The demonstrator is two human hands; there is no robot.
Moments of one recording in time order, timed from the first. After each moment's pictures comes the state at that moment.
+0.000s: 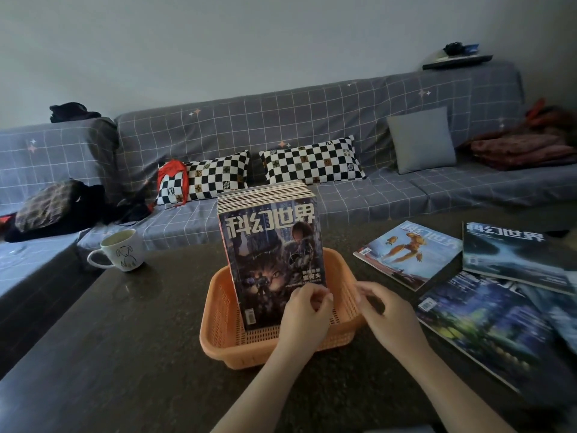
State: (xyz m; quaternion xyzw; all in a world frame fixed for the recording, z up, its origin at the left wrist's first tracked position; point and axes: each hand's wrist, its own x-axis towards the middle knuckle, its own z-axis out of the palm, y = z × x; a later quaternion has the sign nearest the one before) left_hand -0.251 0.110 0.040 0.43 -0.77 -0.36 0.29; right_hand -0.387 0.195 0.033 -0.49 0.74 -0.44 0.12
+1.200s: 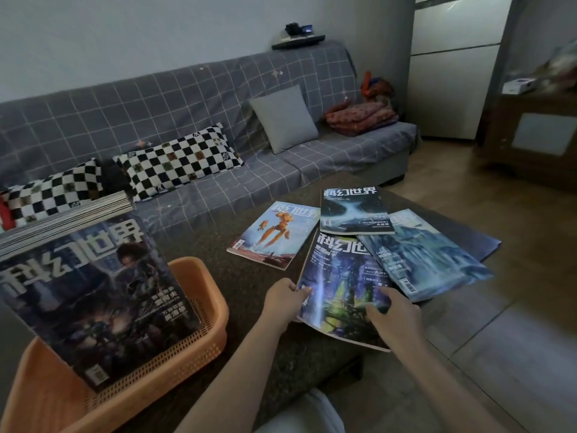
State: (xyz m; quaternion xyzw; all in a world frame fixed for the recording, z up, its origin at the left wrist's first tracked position) left_hand -0.439 0.164 -0.005 0.42 -0.78 -0.45 0.07; right_hand -0.513 0.348 -0.026 -0.14 0.90 -0.40 0.11
